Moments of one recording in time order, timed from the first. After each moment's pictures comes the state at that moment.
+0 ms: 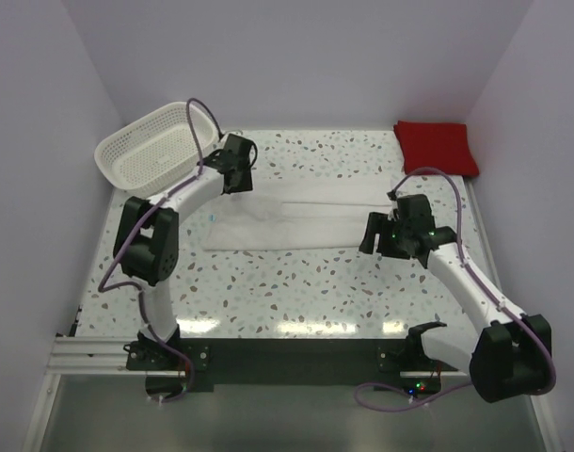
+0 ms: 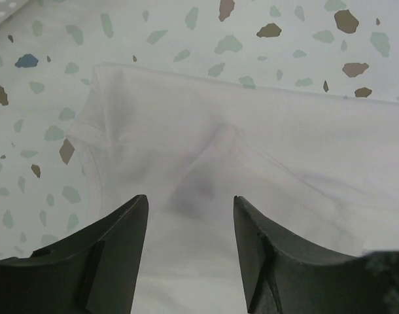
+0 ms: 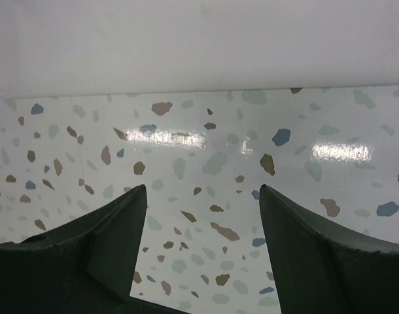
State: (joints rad) left arm -0.39 1.96 1.50 -0.48 -0.37 -0.41; right arm 0.22 1.12 0.75 -0.59 -0.14 0.35
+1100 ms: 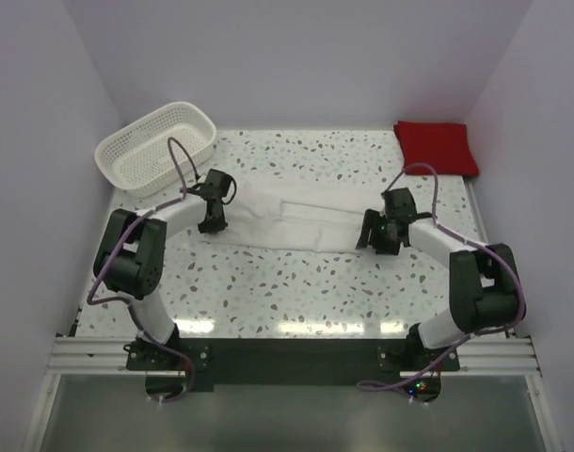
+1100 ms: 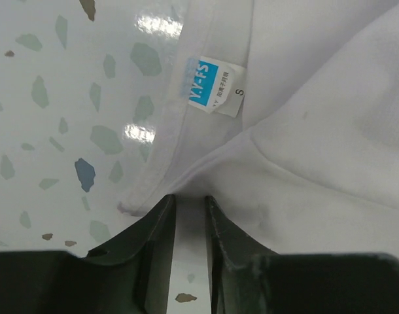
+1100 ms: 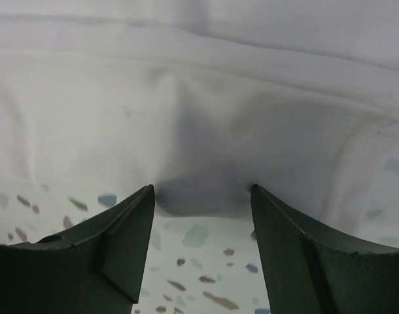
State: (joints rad) left arm -0.31 1.77 1.05 -0.45 -0.35 -0.49; right arm 0.15 1.55 0.81 -0.36 -0.09 0.43
